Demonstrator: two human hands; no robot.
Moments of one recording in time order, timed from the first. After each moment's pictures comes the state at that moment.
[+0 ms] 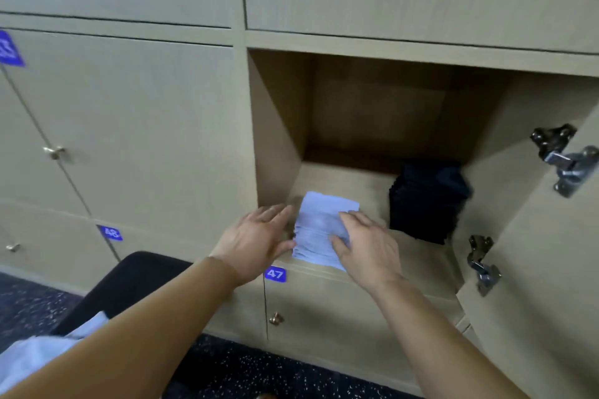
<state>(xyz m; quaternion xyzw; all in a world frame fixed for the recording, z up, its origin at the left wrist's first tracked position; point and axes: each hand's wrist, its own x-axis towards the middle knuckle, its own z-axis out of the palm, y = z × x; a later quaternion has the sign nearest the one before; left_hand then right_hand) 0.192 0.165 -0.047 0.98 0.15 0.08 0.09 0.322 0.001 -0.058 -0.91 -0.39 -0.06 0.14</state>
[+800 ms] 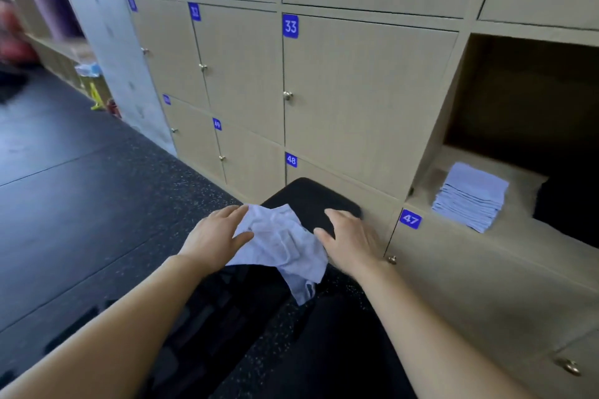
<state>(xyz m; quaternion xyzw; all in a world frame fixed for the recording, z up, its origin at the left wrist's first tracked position) -0.204 0.168 -0.075 0.87 0.47 0.07 0.11 0.021 0.057 -0.060 -0.80 -0.58 0.08 0.14</state>
